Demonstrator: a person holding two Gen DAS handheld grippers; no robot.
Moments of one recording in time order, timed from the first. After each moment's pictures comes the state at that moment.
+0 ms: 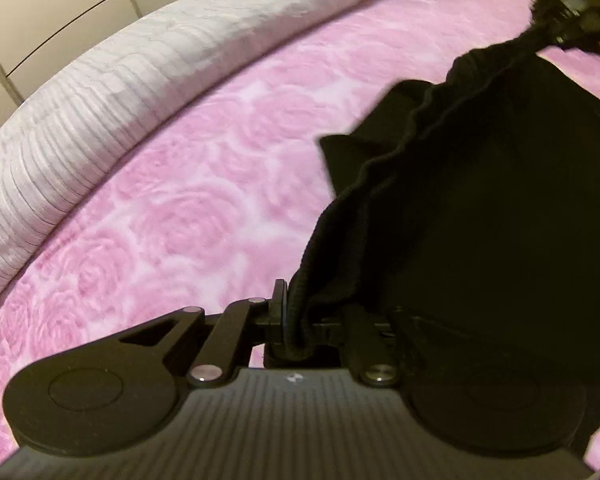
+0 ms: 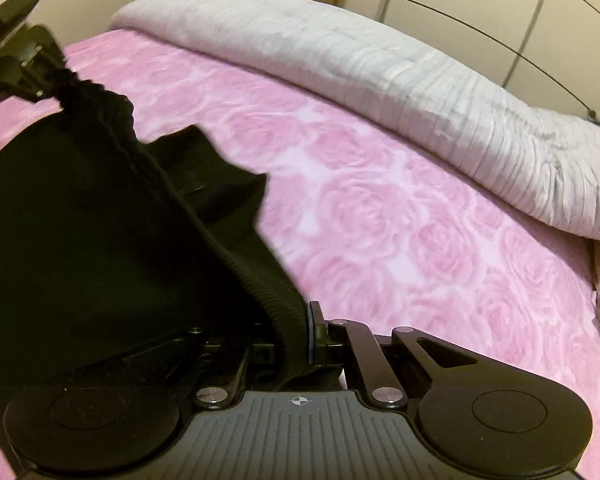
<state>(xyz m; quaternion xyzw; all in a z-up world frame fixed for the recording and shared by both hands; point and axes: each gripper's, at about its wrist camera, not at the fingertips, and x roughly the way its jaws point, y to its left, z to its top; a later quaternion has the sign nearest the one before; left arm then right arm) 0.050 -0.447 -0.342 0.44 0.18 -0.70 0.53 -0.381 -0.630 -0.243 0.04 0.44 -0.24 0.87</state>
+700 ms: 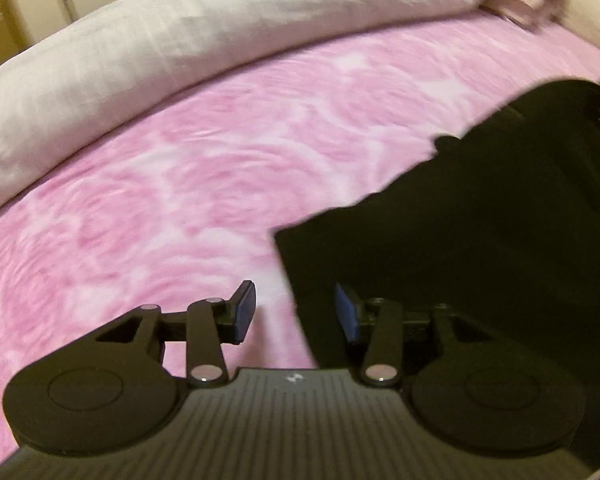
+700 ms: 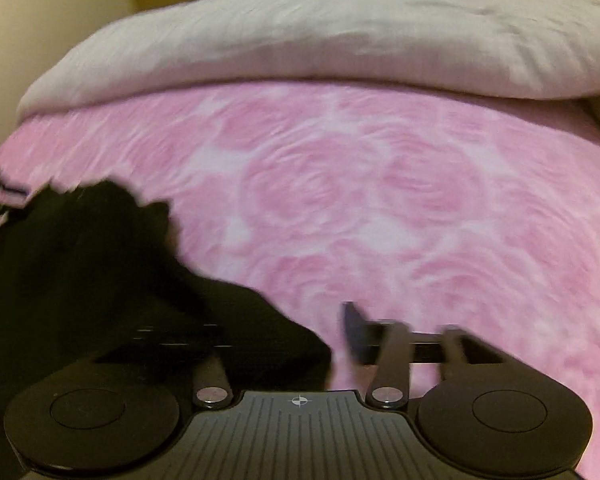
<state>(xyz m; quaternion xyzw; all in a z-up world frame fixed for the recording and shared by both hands) 0.105 -0.481 -0.383 0.37 0.26 -0.65 0.60 -0.384 -0.723 -0.309 0.24 0.36 -0.33 0.84</state>
